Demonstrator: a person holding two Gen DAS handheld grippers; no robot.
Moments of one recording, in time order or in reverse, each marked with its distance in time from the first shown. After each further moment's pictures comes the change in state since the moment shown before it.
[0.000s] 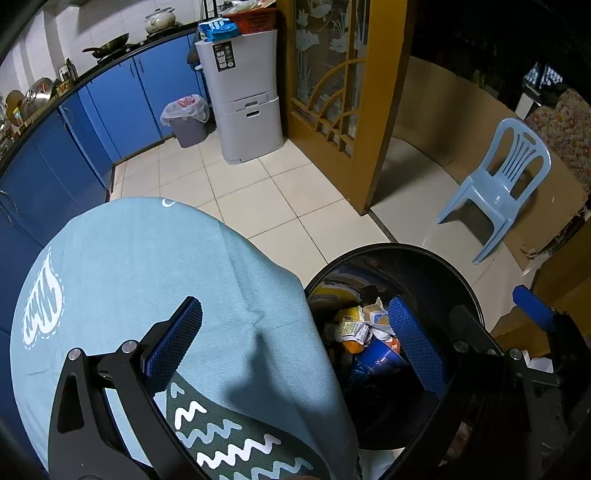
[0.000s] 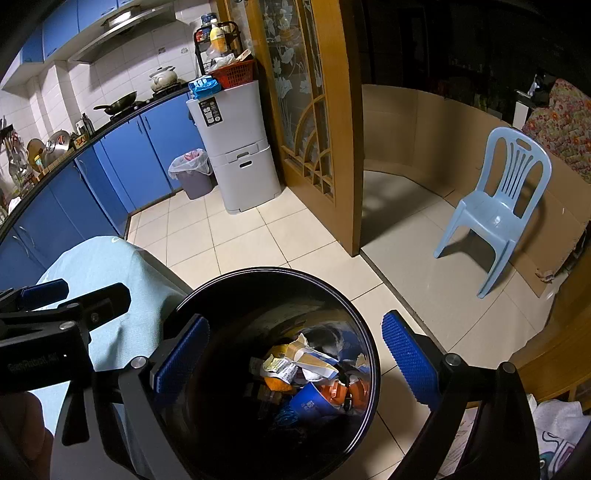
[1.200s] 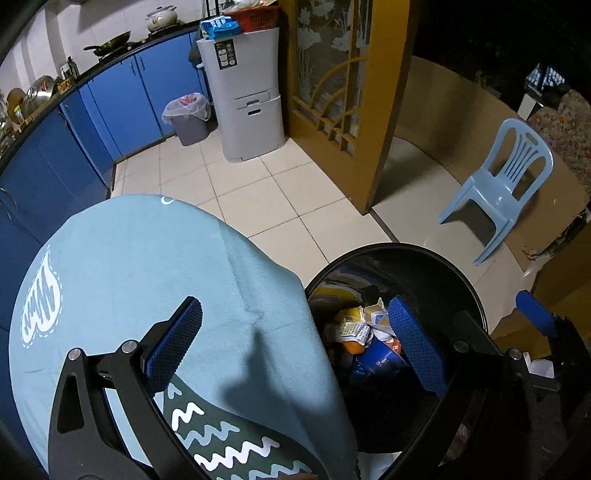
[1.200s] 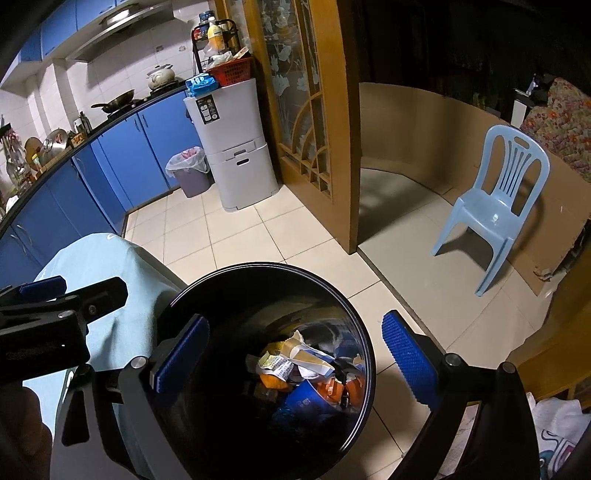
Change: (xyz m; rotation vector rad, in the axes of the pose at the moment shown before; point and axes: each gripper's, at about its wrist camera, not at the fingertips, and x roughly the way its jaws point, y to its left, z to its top) left arm 0.001 -0.001 0.000 -0.002 0.006 0.008; right arm 0.003 -0.002 -0.003 0.002 0.007 -0.007
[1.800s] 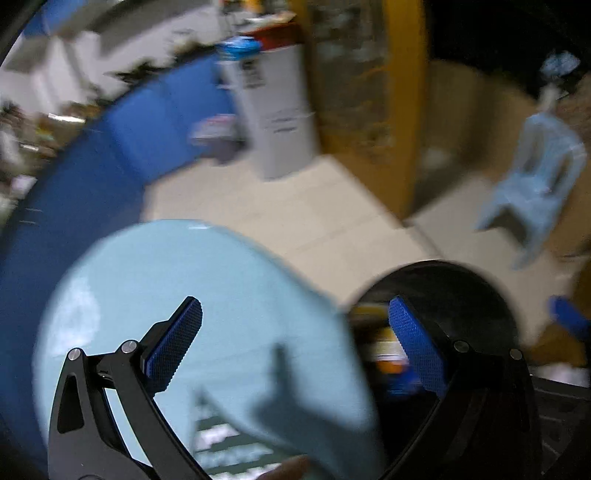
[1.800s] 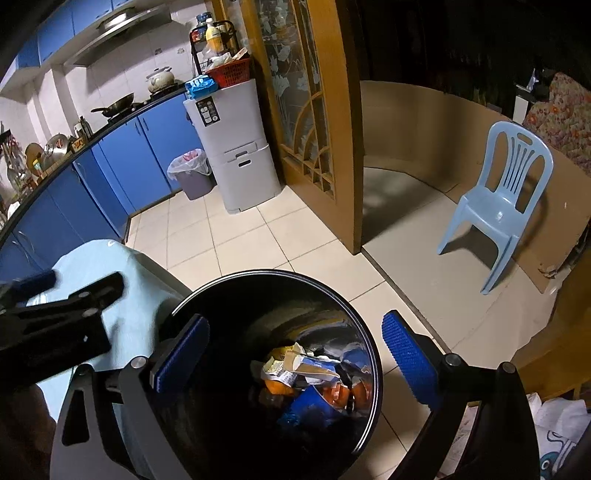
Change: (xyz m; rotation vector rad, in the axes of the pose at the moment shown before) left arm 0.003 -0.001 0.005 0.038 -0.064 0.220; right arm 0.007 0.001 0.006 0.016 0.003 0.016
